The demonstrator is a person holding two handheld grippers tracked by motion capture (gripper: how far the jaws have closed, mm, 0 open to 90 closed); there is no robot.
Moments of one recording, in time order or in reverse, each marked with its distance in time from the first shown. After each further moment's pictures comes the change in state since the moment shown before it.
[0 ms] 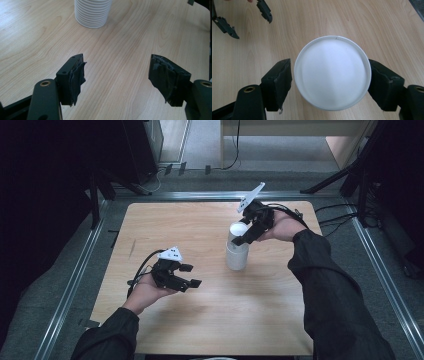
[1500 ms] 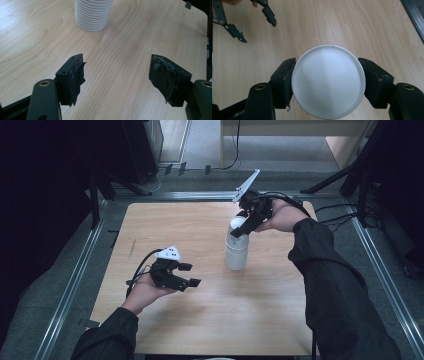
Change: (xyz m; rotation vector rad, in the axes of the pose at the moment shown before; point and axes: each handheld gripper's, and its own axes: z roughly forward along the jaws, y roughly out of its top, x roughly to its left) left arm 0.000 0.001 -0.005 -0.024 -0.001 -0.006; right arm 0.005 0.031 -0.027 0.050 -0.015 -0.008
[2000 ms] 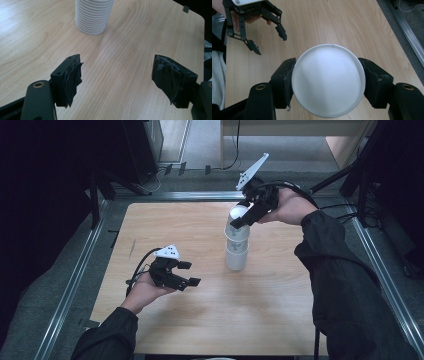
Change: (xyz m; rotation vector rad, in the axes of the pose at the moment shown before) left arm 0.001 0.002 -0.003 -0.012 -0.009 -0.008; right arm 0.013 0.018 -0.042 -0.077 -0.017 -0.026
